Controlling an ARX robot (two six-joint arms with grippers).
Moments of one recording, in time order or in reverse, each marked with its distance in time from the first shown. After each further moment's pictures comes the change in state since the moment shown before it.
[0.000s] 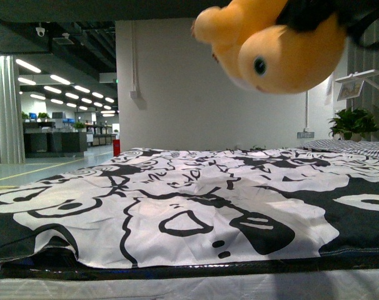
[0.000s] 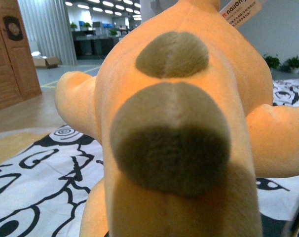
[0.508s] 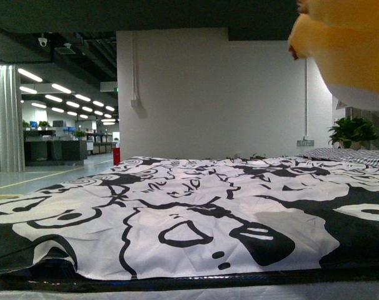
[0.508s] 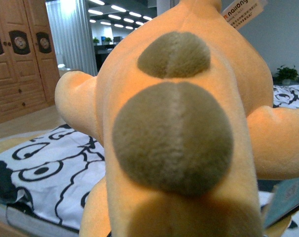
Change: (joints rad) left arm 0.000 0.000 0.000 0.000 0.000 0.000; right arm -0.396 -0.626 -0.583 0.029 -0.476 0.113
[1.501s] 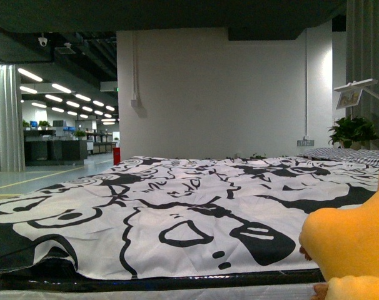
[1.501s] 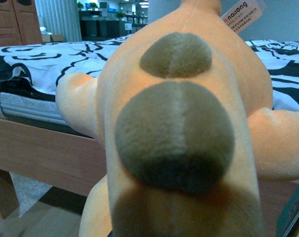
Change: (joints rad) left arm 0.000 0.000 0.000 0.000 0.000 0.000; right arm 0.403 -0.673 -0.679 -0.127 0.452 -0.177
